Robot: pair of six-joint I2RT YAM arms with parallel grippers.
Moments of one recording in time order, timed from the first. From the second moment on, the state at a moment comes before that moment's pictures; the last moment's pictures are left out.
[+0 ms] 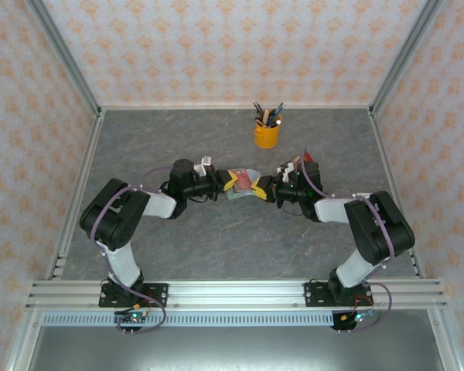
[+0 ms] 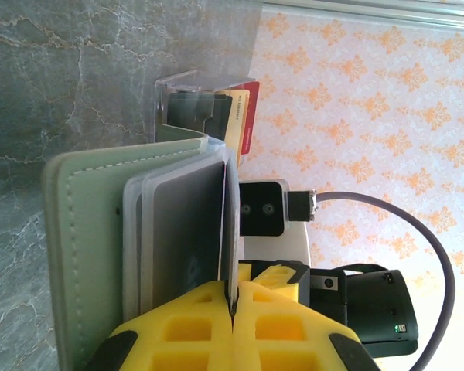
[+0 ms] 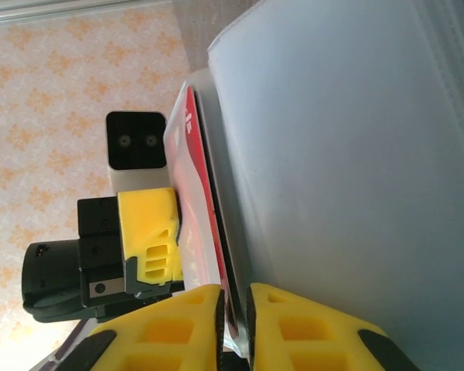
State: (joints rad) left arm -0.41 1.80 0.69 0.83 0.68 -1.51; right arm 0.34 1.61 0.58 0.61 -0.85 1.38
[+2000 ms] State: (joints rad) left arm -0.41 1.80 0.70 0.77 0.71 -1.45; right arm 0.35 1.57 0.58 0.44 -0.82 1.18
